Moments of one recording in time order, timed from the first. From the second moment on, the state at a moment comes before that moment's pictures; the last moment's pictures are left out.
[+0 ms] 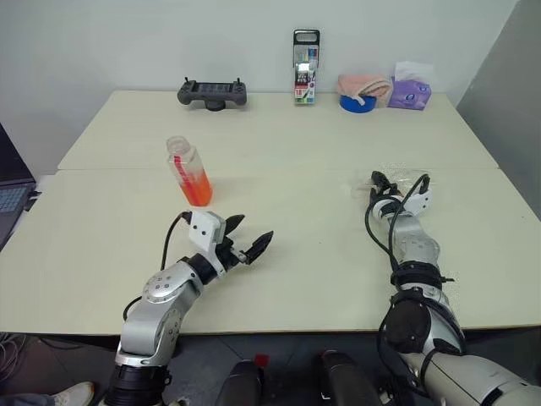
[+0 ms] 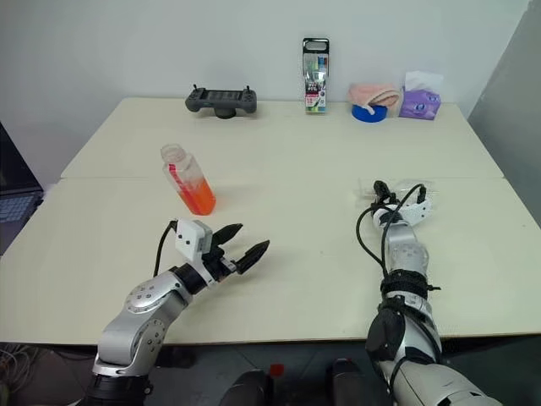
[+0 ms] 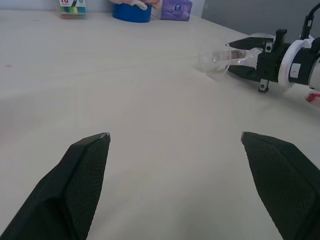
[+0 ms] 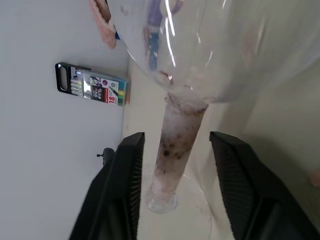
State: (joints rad) left arm -0.11 0.36 0.03 -0.26 -0.39 0.38 -0.55; right arm -0.88 -0.06 -0.74 0.82 0.94 0.32 0.06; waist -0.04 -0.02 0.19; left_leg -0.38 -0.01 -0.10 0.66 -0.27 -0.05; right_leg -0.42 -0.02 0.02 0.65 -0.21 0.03
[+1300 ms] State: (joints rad) left arm 0.17 0.46 0.16 -0.54 -0.55 0.52 -0.54; right arm -0.70 -0.07 0.24 0.55 0.02 -0.17 0.48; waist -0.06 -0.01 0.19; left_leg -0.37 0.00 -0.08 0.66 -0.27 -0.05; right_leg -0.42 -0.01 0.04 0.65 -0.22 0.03
